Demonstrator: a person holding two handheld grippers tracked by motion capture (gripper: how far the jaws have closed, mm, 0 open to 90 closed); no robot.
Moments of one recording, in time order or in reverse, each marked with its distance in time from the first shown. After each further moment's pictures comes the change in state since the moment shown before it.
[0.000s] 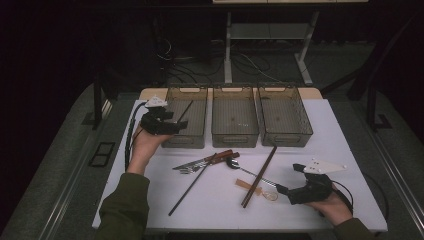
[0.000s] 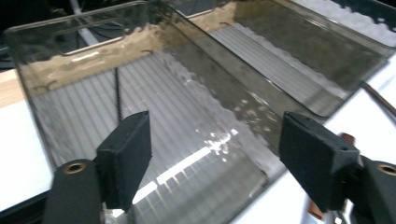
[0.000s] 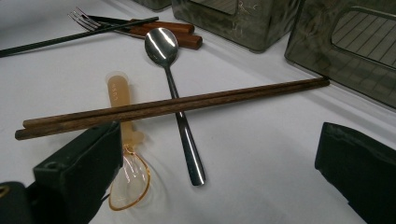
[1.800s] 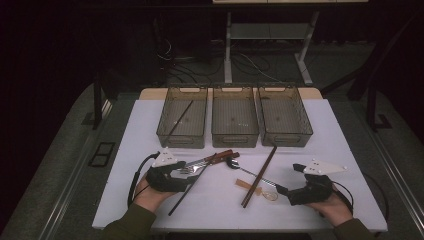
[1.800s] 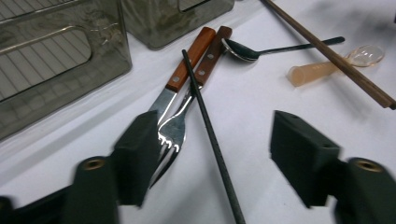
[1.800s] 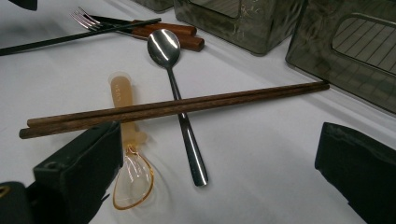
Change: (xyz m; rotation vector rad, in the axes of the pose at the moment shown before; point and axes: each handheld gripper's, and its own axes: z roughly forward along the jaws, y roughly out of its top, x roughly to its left) left arm -0.097 -0.096 -0.034 0.064 -0.147 0.087; right arm 0.003 0.001 -0.002 -0.006 -0.007 -0.023
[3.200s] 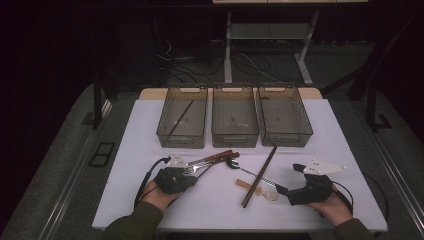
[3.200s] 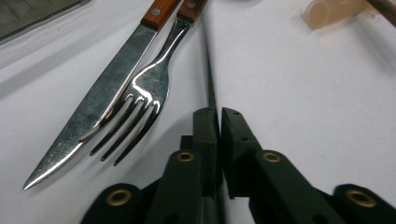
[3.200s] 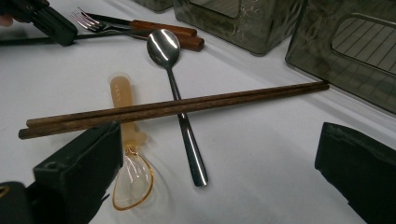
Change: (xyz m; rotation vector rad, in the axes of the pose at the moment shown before) left arm 0.000 -0.010 0.030 0.217 -0.031 0.000; right arm 0.000 0.000 0.000 0.000 -0.002 0.000
